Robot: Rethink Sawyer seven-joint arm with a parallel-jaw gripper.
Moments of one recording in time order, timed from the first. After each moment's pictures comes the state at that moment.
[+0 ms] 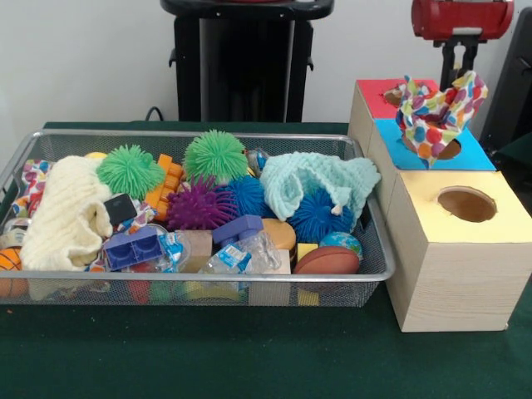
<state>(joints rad) 0.10 -0.87 -0.04 1.82 0.05 0.39 1.68</state>
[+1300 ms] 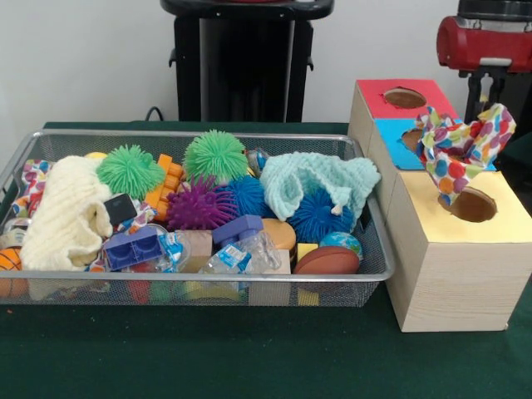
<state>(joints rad) 0.19 -0.73 -0.14 1.64 0.12 0.39 1.71</state>
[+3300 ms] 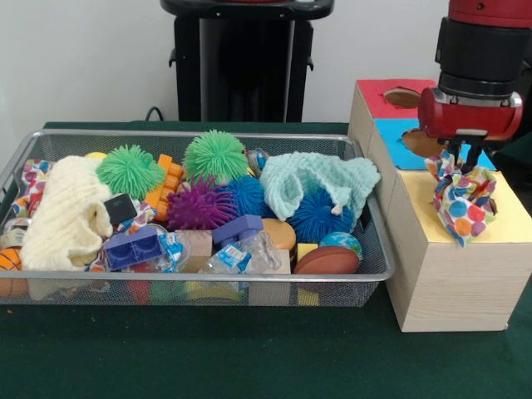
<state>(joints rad) 0.18 -0.55 -0.15 1.54 0.18 0.39 1.71</state>
